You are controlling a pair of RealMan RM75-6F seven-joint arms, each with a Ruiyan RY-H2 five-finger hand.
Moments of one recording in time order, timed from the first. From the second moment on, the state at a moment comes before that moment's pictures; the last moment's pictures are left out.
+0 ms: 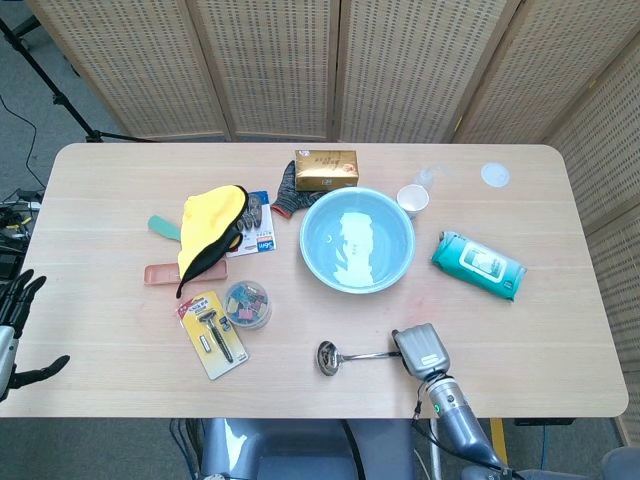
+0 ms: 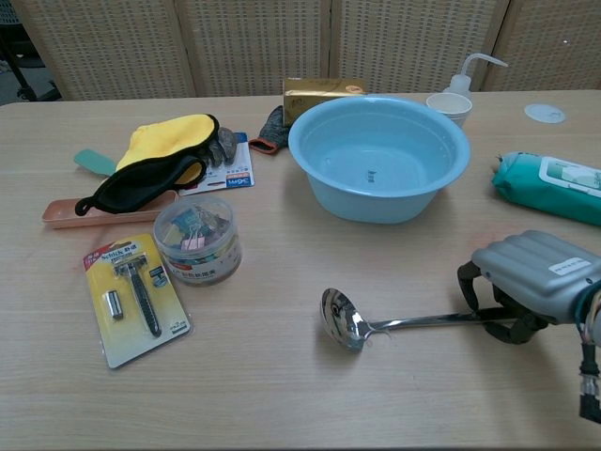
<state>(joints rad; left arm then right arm) -0.04 -0.94 -0.02 -1.90 1.52 1.51 0.01 0.46 -1.69 0.02 -1.49 -1.09 1.07 -0.79</state>
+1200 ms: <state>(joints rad) -0.04 -0.93 -0.02 -1.91 1.53 1.51 0.00 0.46 -1.54 0.09 -1.67 -1.10 1.10 -0.59</state>
